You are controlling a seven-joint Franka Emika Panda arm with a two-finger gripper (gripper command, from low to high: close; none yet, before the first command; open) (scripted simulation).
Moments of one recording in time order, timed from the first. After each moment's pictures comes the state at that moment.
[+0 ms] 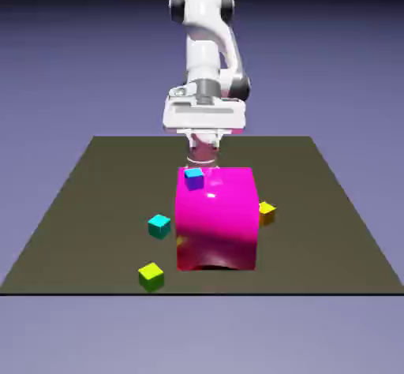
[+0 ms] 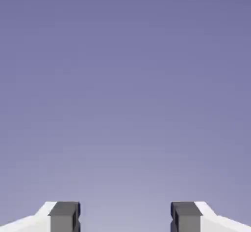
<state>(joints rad) 0.01 -0.53 -0.01 -2.77 0.02 2.99 0.75</state>
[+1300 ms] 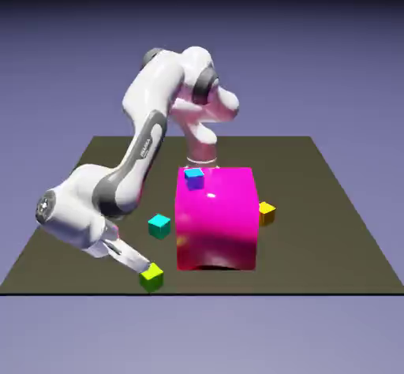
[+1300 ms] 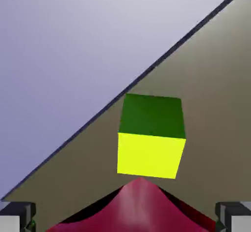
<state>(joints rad) -0.11 0.89 -0.44 -1.40 0.62 1.43 0.94</state>
